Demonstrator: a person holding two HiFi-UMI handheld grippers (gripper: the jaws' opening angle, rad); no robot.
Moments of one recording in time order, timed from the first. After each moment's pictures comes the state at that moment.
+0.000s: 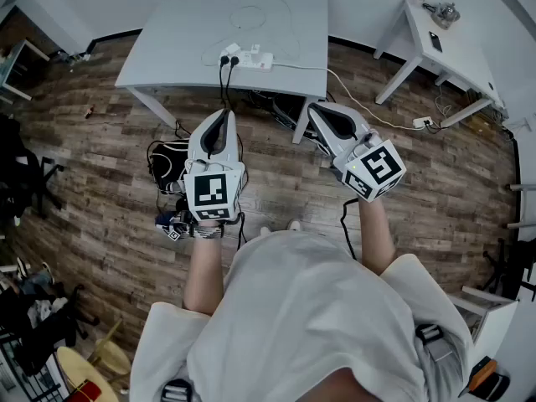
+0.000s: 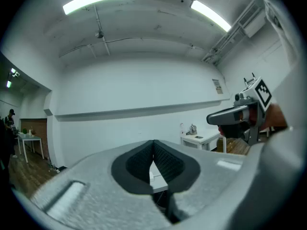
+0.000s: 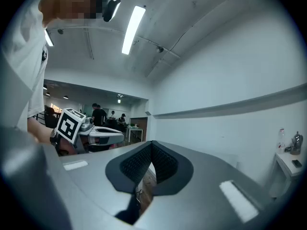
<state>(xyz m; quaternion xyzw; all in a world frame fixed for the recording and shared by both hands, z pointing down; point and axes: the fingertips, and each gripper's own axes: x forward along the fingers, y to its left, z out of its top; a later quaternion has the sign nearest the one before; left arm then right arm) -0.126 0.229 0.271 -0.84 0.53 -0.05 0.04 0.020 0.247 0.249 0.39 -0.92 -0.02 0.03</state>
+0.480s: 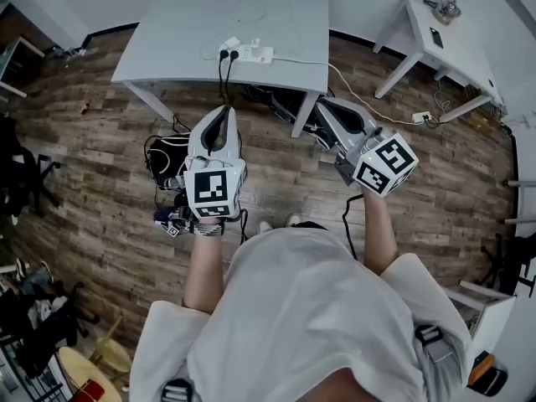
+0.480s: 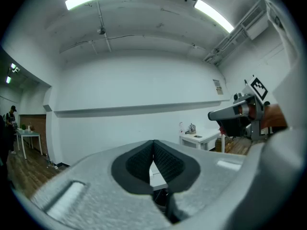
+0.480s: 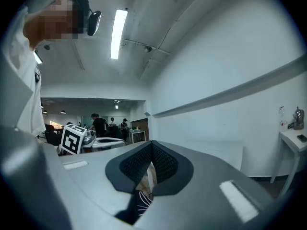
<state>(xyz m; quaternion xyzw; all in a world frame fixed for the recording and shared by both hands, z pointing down) -0.134 0.218 0.284 -0.85 0.53 -0.05 0.03 0.022 0.237 0.247 0.38 -0.92 0.06 0.00</state>
